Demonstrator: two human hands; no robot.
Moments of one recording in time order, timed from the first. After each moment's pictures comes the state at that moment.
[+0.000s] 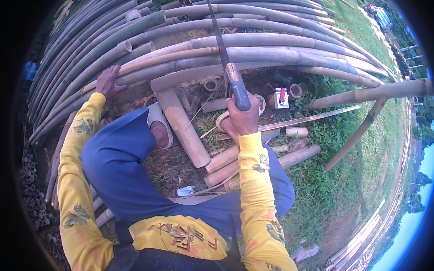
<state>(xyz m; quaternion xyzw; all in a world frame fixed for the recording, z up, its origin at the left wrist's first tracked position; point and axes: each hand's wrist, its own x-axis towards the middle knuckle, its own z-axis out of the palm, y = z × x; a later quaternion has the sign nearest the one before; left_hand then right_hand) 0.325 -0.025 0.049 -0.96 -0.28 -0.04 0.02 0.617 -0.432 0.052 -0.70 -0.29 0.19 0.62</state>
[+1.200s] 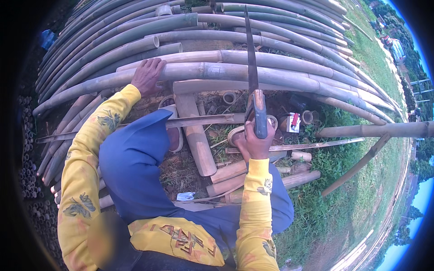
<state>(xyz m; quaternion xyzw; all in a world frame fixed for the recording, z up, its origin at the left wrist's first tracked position) 0.364 -0.071 0.041 -0.96 -0.19 -0.15 0.12 0.605 -0.431 0.024 -0.71 -0.31 0.14 0.61</state>
